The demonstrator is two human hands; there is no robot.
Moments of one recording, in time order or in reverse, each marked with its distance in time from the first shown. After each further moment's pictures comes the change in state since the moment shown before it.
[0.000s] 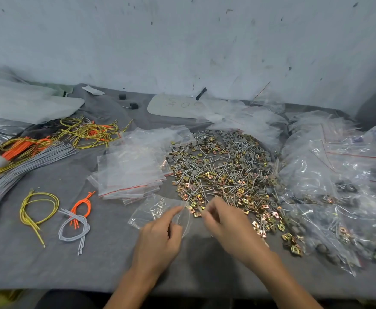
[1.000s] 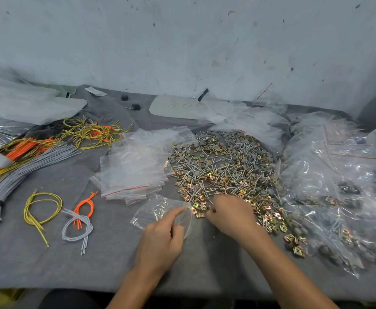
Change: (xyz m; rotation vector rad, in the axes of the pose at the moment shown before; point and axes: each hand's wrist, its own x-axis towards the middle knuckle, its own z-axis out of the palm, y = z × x) left_hand 0.000 0.000 0.001 -0.024 -0.016 0.002; right_hand 0.048 0.011 0.005 -0.533 -0.099 0.135
